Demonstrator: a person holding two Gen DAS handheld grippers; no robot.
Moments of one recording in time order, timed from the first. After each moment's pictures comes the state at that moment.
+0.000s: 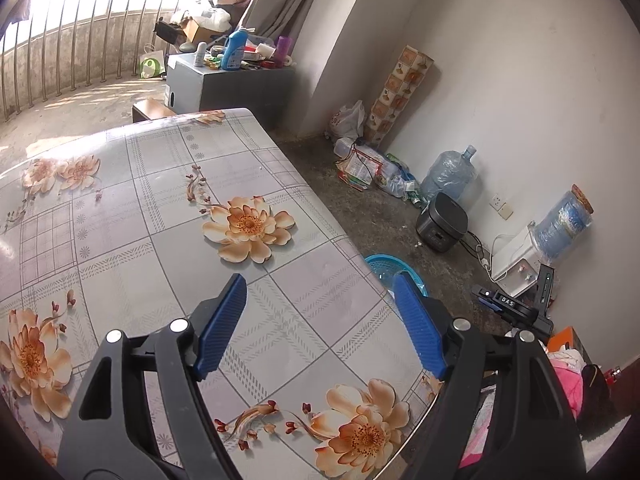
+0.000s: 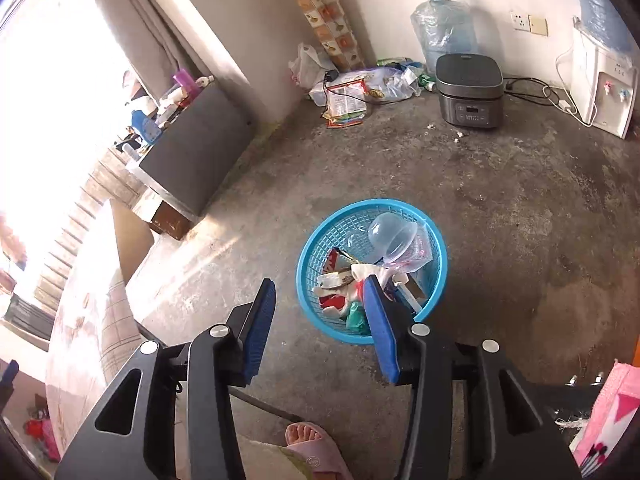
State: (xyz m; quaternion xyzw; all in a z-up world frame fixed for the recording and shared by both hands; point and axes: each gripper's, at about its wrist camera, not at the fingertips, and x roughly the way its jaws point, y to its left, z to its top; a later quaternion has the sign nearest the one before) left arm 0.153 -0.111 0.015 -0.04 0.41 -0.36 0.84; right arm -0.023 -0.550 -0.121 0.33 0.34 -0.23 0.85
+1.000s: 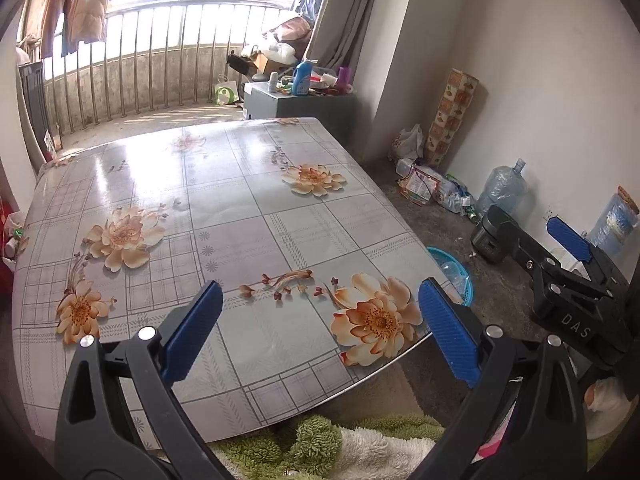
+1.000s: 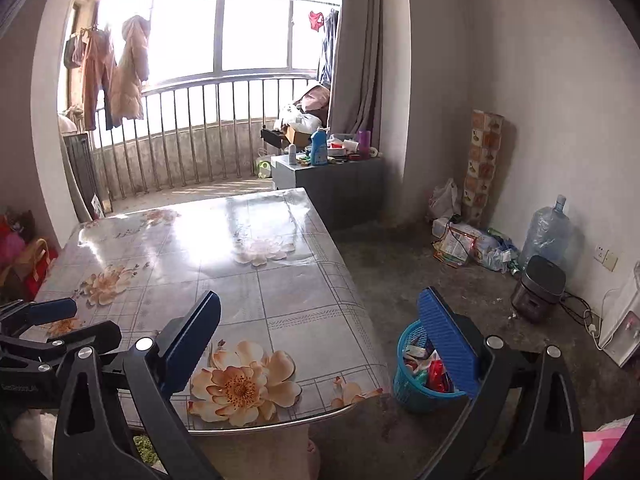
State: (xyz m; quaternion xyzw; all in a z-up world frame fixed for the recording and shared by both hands) left arm -0.020 -0.046 0.025 -0.03 0.34 -0.23 0.91; right arm -0.079 -0.254 0.040 0.01 0.23 -0.10 0.97
